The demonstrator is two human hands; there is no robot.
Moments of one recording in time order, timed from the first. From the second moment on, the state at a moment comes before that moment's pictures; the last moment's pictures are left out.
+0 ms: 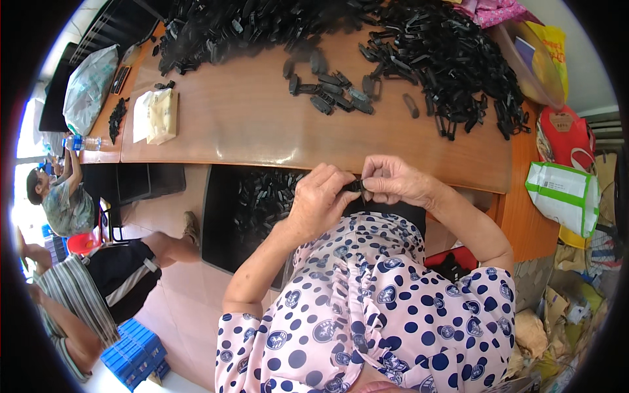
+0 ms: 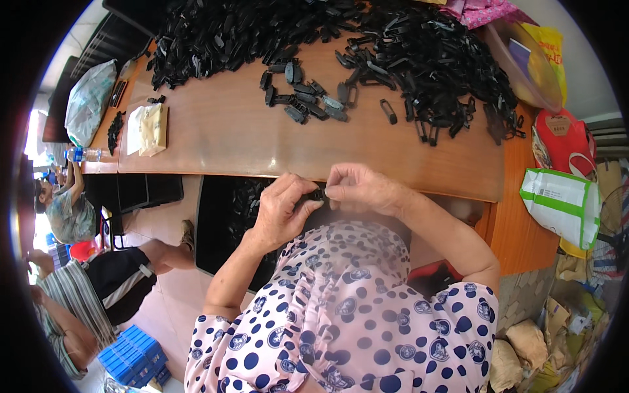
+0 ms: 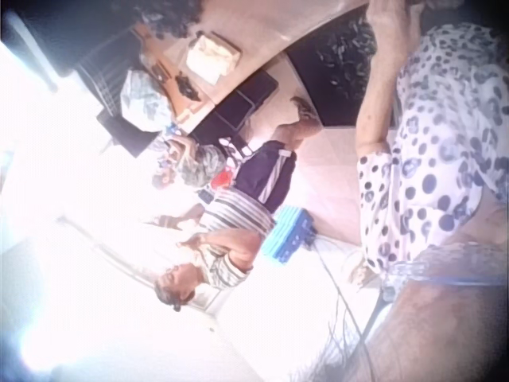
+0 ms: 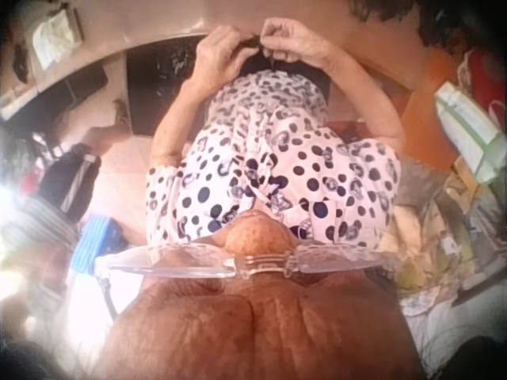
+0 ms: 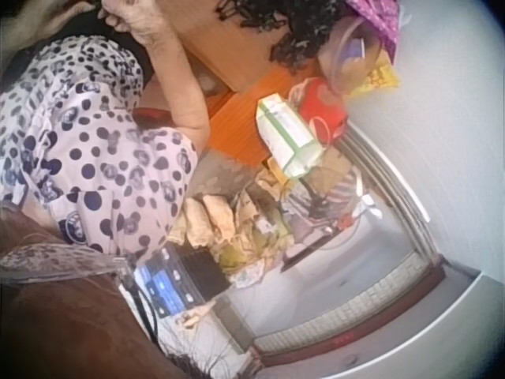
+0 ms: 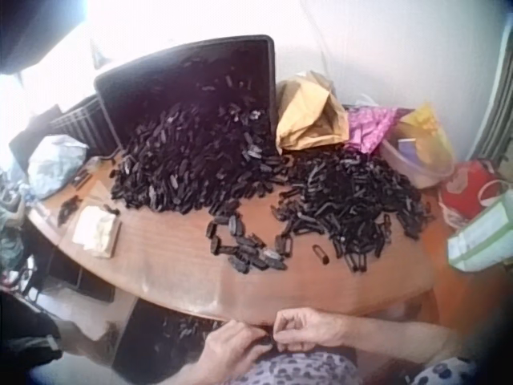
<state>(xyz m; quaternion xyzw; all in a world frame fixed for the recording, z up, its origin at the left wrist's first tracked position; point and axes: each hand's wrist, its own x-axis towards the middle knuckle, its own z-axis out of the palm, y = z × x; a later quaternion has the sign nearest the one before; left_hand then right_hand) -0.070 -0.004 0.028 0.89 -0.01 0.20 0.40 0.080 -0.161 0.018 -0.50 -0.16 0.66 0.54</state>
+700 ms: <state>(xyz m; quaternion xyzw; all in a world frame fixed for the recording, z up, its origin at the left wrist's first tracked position) -0.042 -0.022 0.001 0.52 0.15 0.10 0.84 0.064 -0.169 -0.007 -0.60 -0.30 0.50 0.54</state>
